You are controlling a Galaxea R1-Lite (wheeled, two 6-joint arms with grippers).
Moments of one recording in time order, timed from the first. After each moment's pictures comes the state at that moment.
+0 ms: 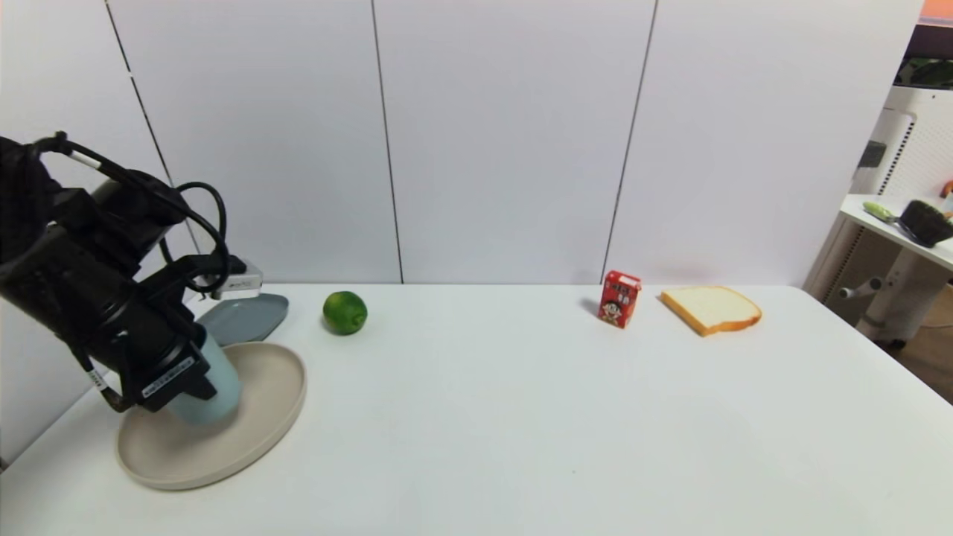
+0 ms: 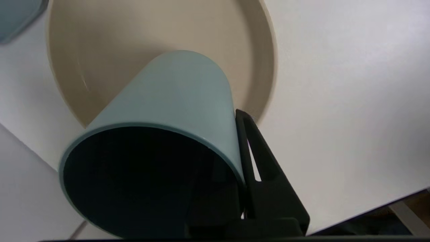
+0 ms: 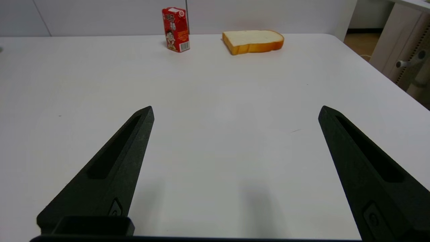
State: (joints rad) left arm -0.05 1.70 -1.36 0.90 -0.10 0.63; right arm 0.00 0.00 0.00 0.00 0.00 0.01
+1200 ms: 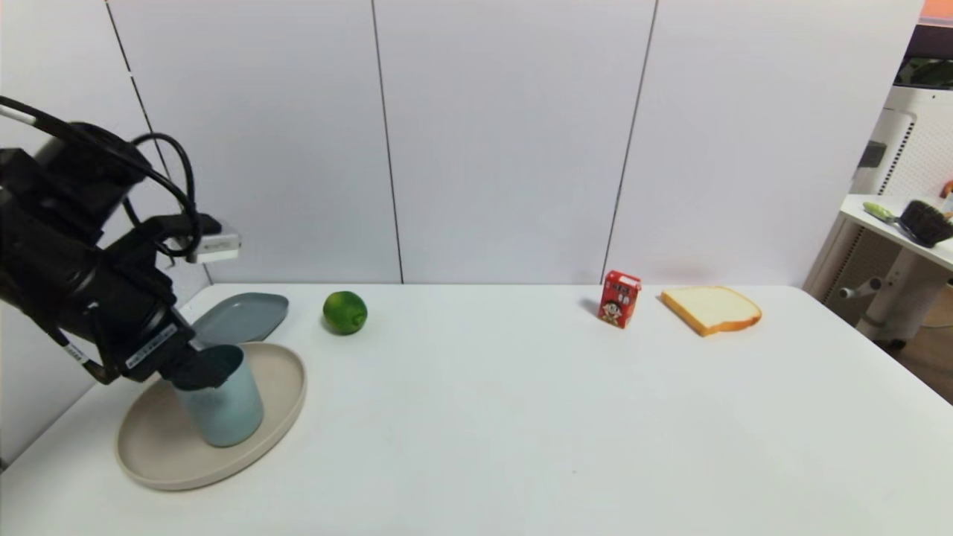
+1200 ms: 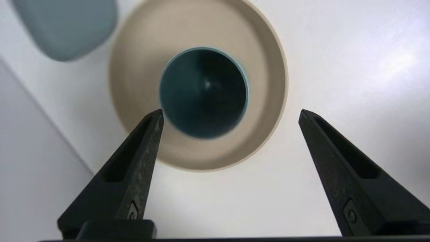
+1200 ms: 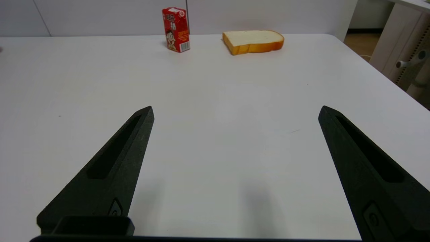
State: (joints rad) left arm -0.04 1.59 -1.41 0.87 -0.11 0.59; right arm 0.00 0.00 0.00 0.00 0.00 0.01
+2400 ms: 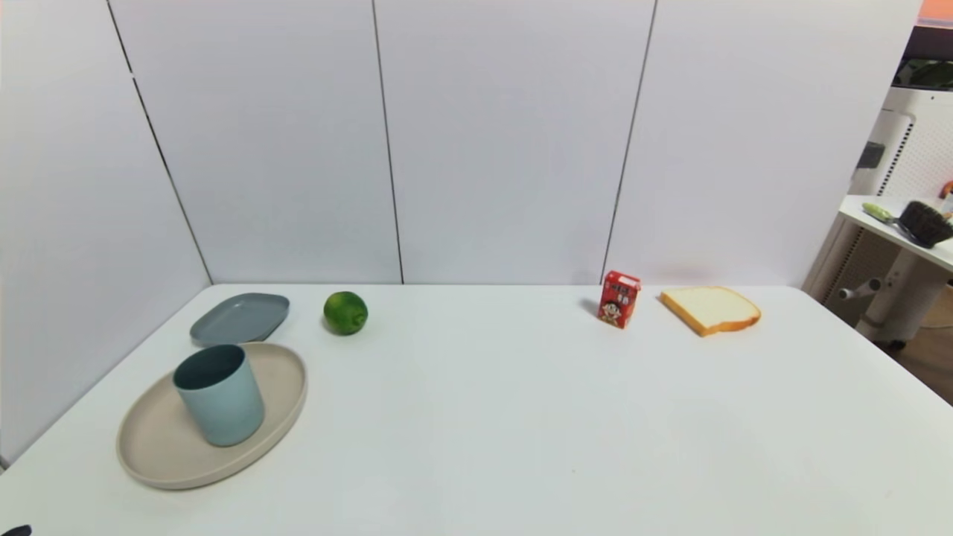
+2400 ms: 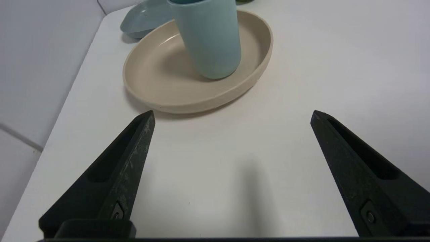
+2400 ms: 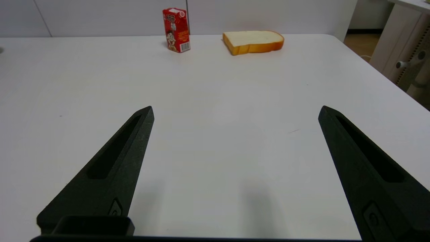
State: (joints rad) left arm 0.00 0.27 -0.02 -0.09 -0.08 0.20; right arm 0.00 0.00 0.00 0.00 0.00 0.01
